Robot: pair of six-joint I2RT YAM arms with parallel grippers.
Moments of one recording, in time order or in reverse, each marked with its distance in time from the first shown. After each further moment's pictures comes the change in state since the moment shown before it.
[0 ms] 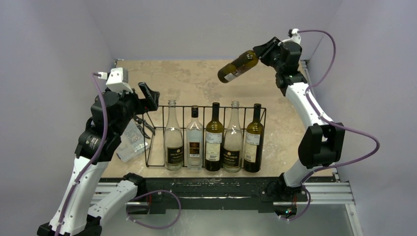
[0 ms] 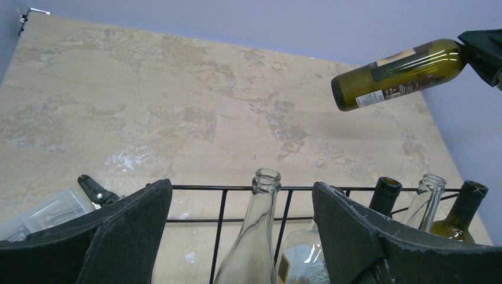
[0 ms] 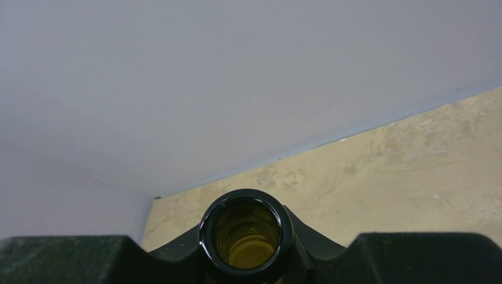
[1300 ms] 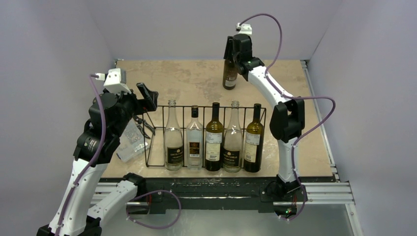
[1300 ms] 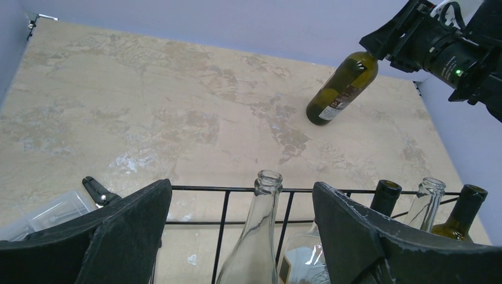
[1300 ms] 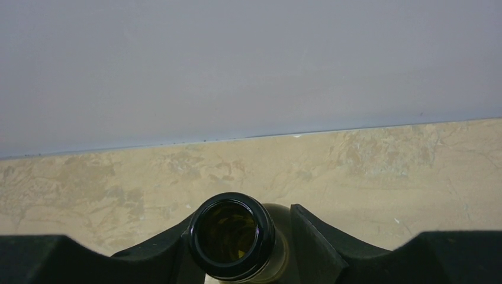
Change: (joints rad) left arm 0.000 -0.017 0.000 0.001 -0.014 0.002; right arm 0.257 0.477 0.540 -0.263 0.412 -0.377
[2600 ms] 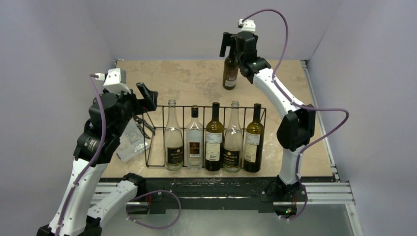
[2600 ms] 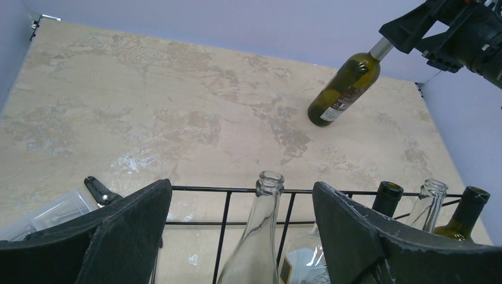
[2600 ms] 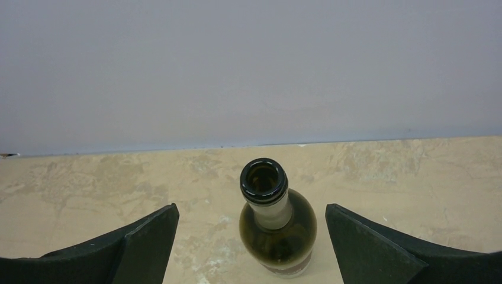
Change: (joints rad) left arm 0.000 0.000 0.000 0.001 -0.007 0.000; right arm 0.040 -0.187 -0.110 -0.009 0.014 -0.029
